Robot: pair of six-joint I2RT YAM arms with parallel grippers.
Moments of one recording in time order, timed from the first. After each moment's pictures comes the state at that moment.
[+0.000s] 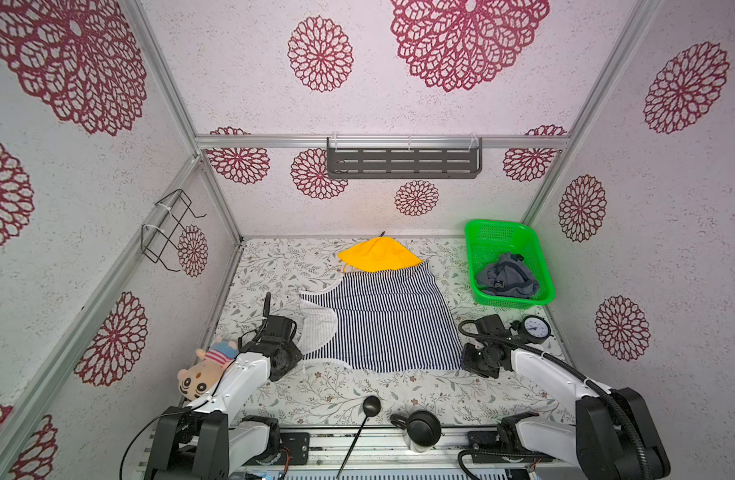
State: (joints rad) left arm -0.13 1.16 0.50 -0.56 -0.09 -0.82; right arm 0.26 1.21 0.53 -0.62 -0.11 0.58
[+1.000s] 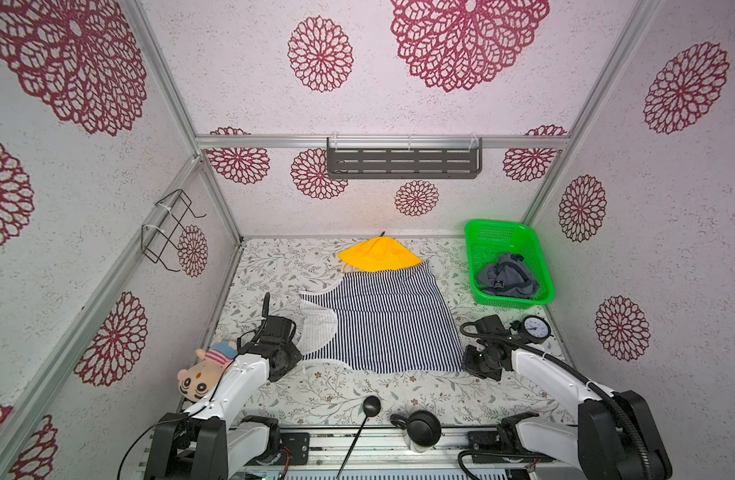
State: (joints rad) left arm -0.13 1.11 0.51 -0.60 -0.09 -0.82; right arm 0.27 1.19 0.56 -0.72 -0.08 0.59
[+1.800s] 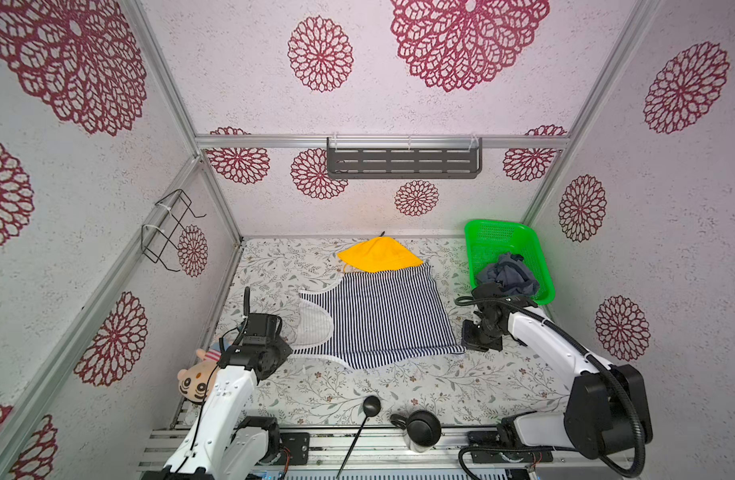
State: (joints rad) left arm -0.03 0.98 0.62 -0.77 -0.08 -0.81; right arm 0.25 1.39 0.97 -0.99 -0.08 0.41
